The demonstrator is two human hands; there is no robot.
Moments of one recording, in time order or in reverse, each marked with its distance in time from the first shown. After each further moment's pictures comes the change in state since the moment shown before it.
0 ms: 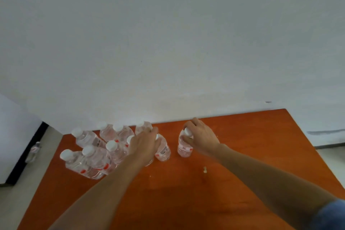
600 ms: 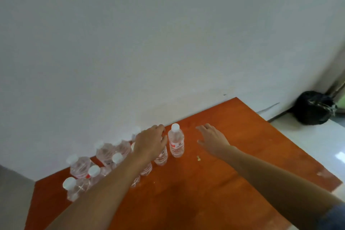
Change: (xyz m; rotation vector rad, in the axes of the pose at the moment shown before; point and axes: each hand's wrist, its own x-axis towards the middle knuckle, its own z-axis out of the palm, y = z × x) left_hand -0.028 -0.015 -0.063 -0.111 0.059 0.409; right_hand -0.088 -0.062 -0.016 -0.134 0.052 0.514
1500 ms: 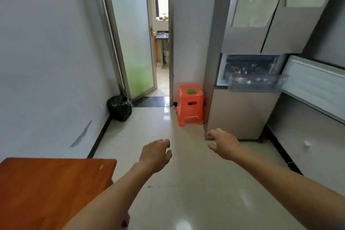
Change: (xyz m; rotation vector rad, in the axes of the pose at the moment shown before) left_hand -0.200 0.660 0.087 -0.179 -0.303 1.145; right_hand -0.655 0.377 -0.154 -0.073 0.346 1.161
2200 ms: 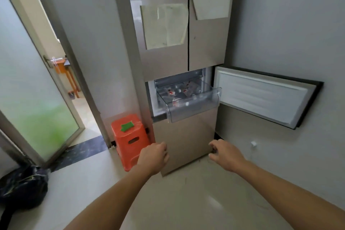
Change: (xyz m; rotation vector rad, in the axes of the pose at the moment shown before) left_hand 0.441 0.183 0.056 0.024 -0.102 0.503; right_hand 0.198 0.296 -0.059 0.160 0.125 0.492
